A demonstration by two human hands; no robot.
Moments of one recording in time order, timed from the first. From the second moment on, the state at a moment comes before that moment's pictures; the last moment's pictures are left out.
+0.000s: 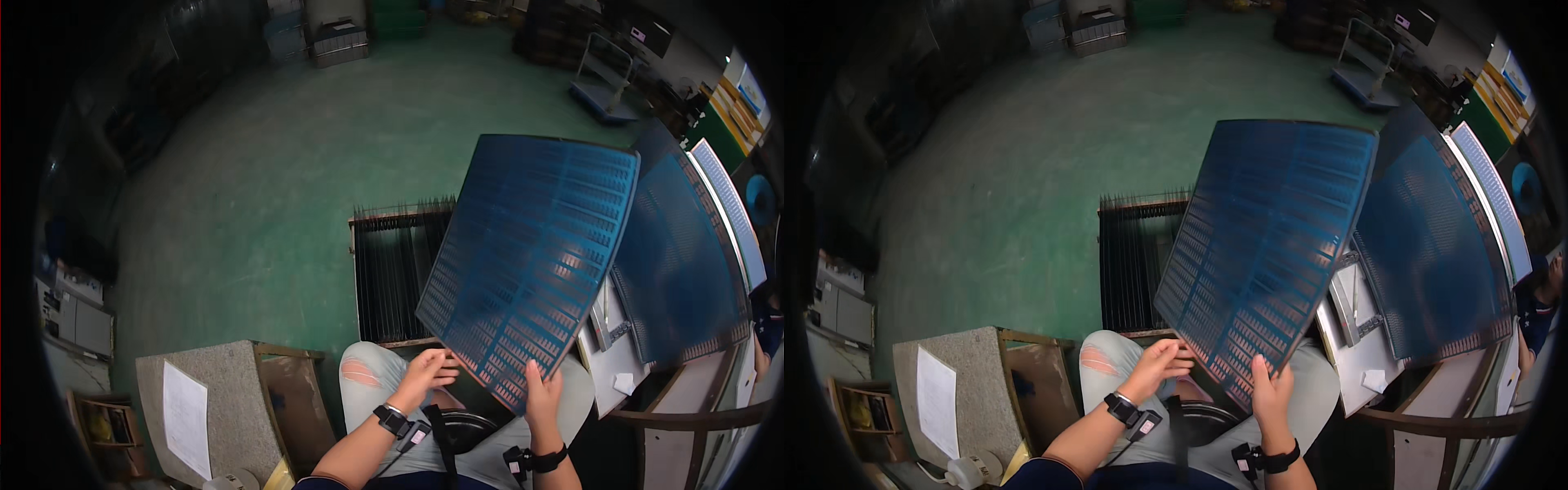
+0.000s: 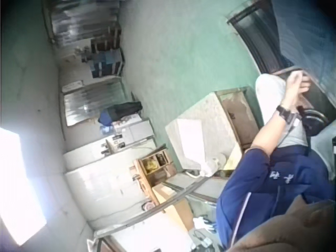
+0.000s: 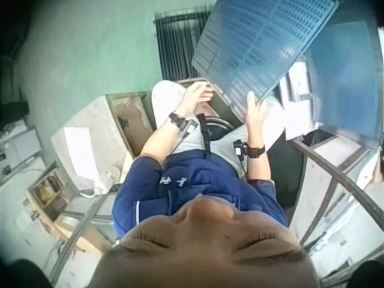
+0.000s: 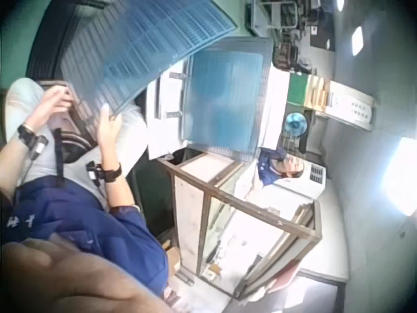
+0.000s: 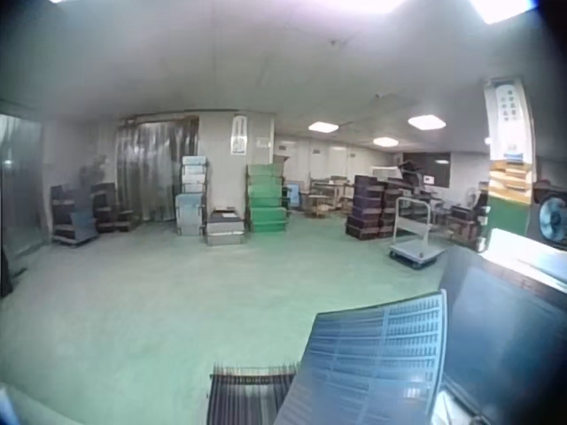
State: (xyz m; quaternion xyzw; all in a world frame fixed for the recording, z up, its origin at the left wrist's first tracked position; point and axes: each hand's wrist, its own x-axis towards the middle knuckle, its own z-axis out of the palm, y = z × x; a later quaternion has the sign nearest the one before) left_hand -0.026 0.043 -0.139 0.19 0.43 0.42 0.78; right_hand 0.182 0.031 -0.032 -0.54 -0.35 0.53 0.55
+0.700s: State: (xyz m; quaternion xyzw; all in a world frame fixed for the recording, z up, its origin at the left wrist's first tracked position) left_hand -0.057 0.187 -0.253 0.56 0.74 0.33 0.17; right_hand 0.087 0.204 -0.139 -0.54 -0.57 0.42 0.45
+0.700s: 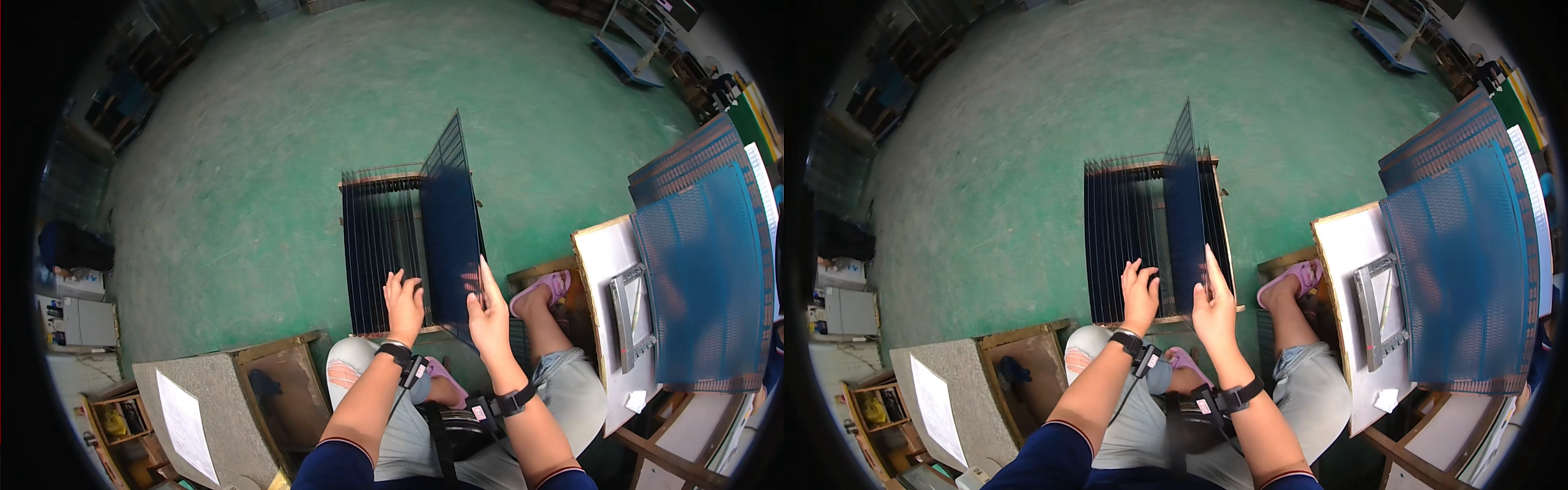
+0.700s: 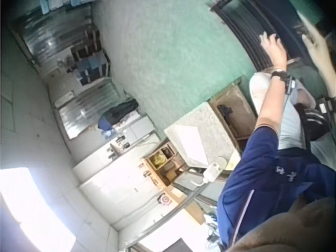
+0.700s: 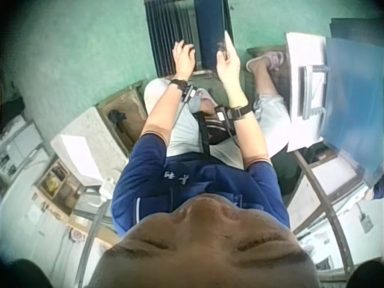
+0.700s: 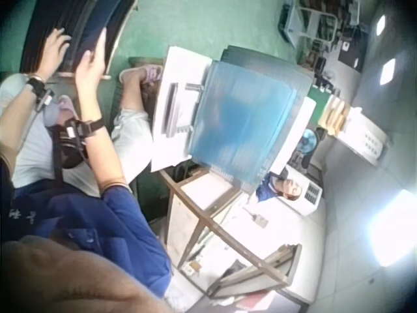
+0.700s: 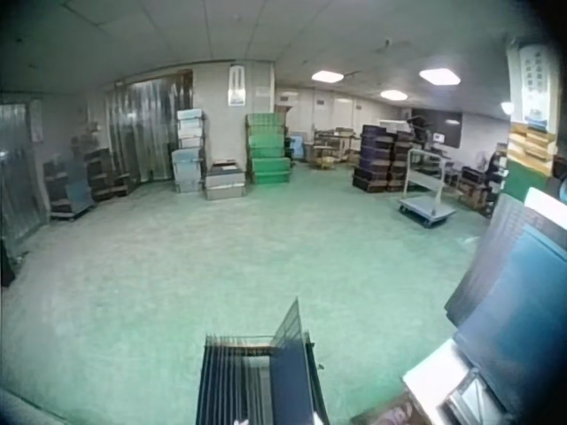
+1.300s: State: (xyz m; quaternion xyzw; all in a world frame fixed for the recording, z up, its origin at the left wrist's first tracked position) left_hand -0.040 0.181 -0.251 0.61 0.77 0.16 0.13; right_hand 0.115 0.103 -0.209 -0.59 -0.51 0.55 0.30
